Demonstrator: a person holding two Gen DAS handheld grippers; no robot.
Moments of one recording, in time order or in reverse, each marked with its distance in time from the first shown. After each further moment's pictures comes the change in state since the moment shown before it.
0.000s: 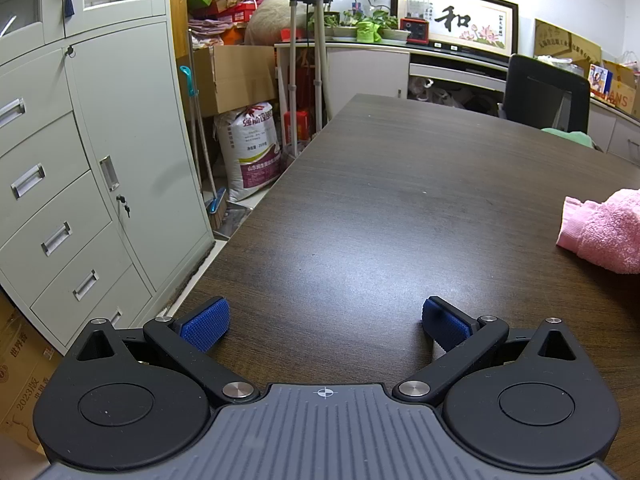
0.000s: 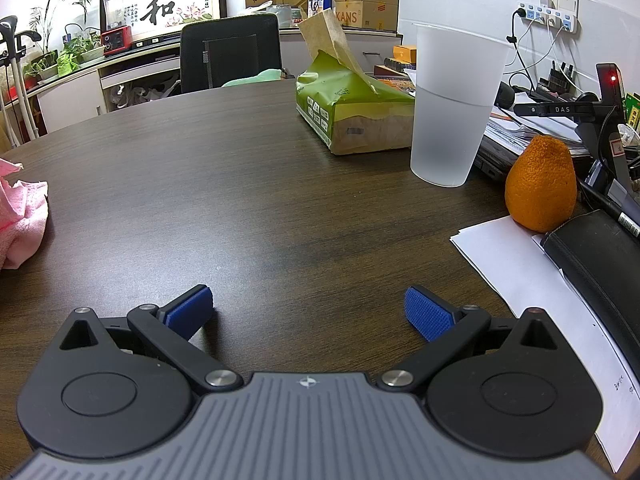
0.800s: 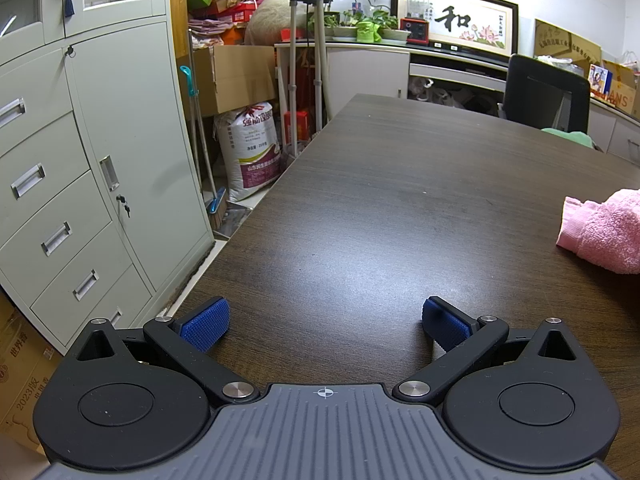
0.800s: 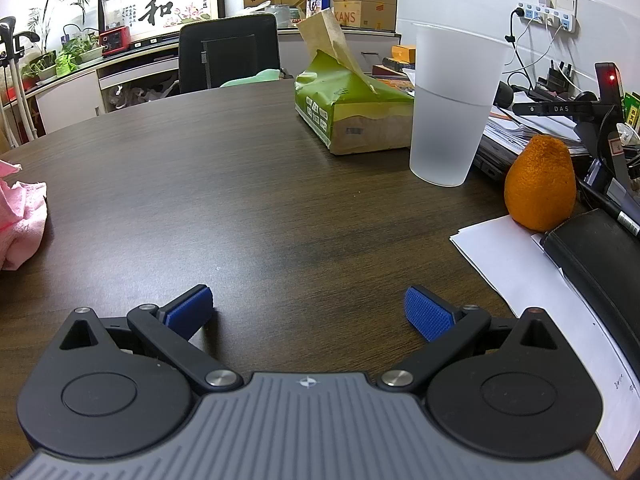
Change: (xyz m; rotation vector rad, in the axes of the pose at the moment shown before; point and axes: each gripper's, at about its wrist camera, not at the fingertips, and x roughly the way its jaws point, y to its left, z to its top) left arm 0.000 0.000 0.000 0.000 0.000 0.000; right arm 0.000 0.002 0.000 0.004 0.000 -0.005
